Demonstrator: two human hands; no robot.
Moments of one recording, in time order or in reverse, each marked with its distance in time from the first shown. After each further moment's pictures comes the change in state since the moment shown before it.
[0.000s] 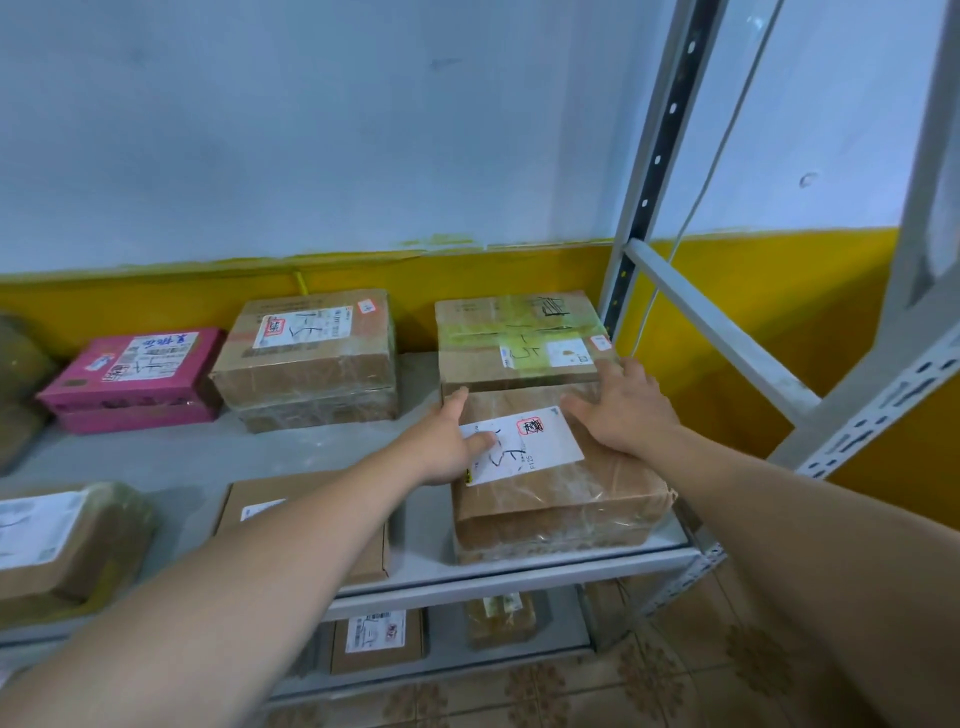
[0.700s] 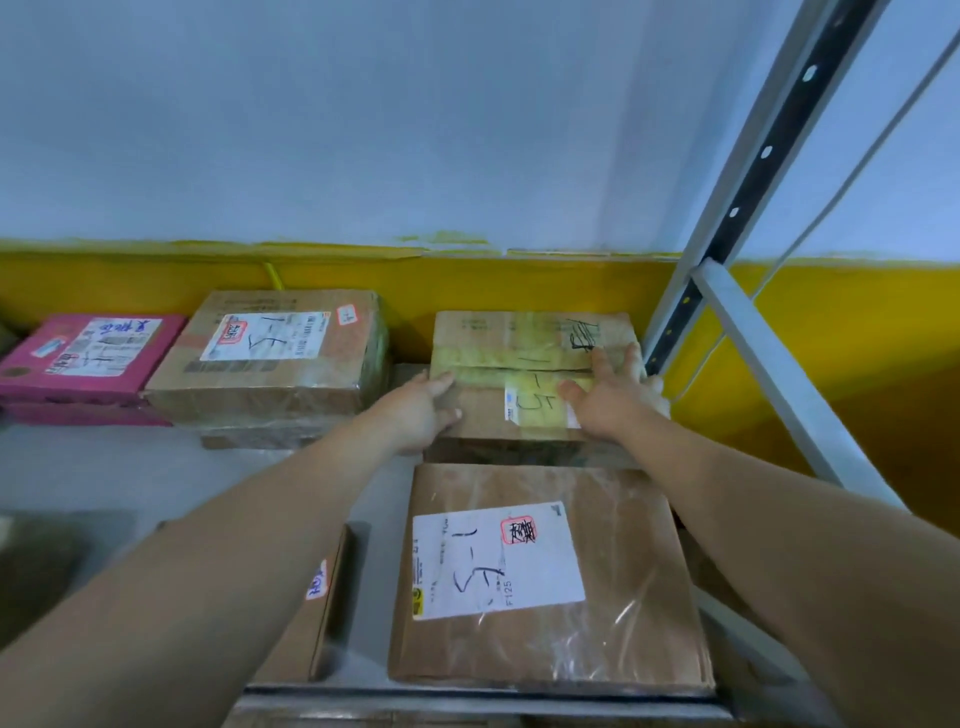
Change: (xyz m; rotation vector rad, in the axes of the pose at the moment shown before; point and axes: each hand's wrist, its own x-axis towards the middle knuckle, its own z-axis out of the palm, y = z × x) left_hand 0.132 -0.008 -0.036 0.058 0.021 -0.161; right_hand 0.160 -0.019 0.019 -0.095 -0.152 0.026
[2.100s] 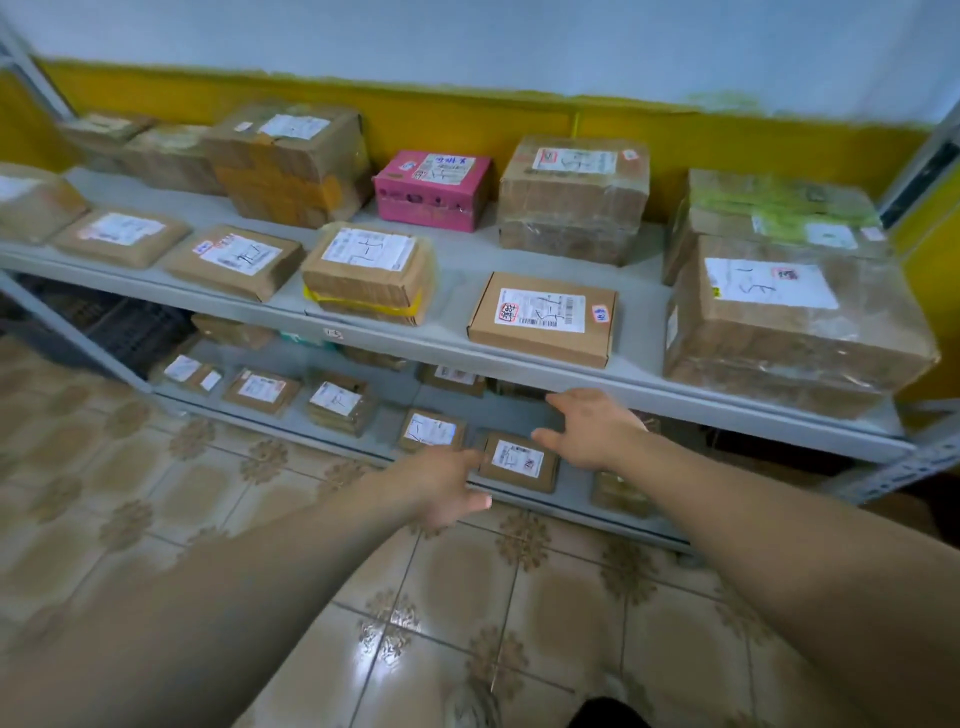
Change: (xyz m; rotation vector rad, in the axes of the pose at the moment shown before) left_hand -0.422 -0.244 0.106 0.154 -0.220 -0.067; right_hand -0.380 -0.144 0.188 -0.254 -0.273 -0.652
